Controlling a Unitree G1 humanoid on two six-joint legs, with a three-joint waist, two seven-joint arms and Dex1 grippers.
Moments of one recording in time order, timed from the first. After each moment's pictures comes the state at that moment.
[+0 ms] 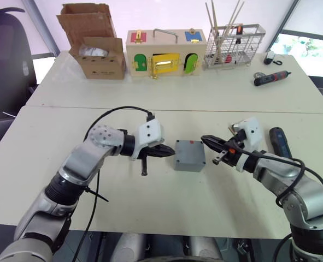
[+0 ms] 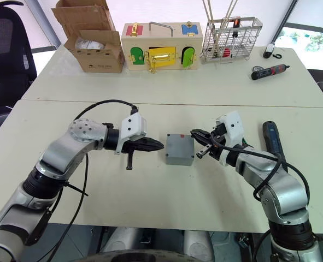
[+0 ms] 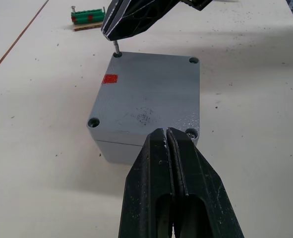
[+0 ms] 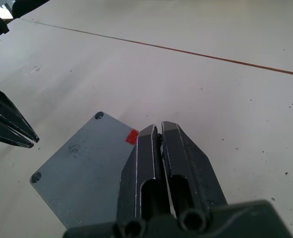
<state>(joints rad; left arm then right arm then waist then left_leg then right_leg) -0.58 0.55 -0.35 -0.26 -0.27 0.60 -1.06 -0.14 -0.58 -0.10 -0.57 0.50 0.82 0.50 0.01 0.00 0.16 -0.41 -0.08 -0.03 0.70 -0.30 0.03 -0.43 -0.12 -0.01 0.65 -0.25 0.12</state>
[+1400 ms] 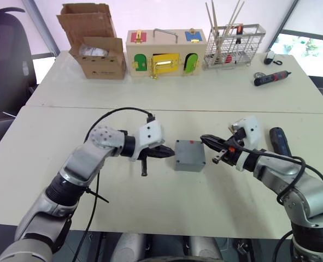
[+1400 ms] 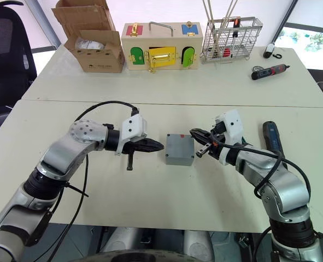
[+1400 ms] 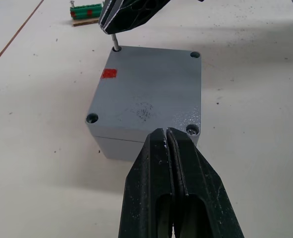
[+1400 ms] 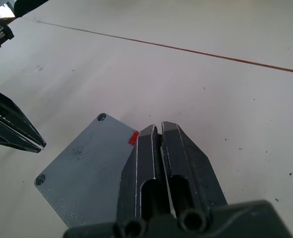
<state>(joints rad) -0.57 0.55 -0.35 -0.25 -0.25 0.60 -1.06 -0.17 -0.59 -0.09 -0.57 0.52 0.86 0.49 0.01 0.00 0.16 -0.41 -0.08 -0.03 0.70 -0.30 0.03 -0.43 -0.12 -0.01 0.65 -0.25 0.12</state>
